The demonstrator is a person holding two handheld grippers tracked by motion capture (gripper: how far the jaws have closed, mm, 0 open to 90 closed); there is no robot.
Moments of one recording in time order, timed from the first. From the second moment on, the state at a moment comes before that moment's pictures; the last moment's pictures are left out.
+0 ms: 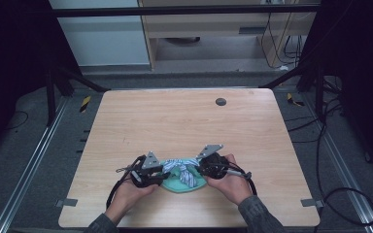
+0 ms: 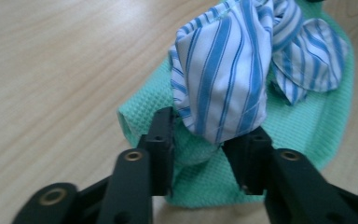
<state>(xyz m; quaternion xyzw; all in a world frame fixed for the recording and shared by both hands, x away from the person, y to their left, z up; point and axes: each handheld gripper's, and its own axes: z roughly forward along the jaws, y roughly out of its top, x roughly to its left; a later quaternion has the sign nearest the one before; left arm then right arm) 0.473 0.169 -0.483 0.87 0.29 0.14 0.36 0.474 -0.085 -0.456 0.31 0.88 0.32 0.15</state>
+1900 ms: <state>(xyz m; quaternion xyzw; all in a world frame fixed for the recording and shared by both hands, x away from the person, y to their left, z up) 0.451 0.204 -0.478 0.87 0.28 0.16 0.38 0.435 -0.079 -0.473 0.27 0.90 0.32 0.13</state>
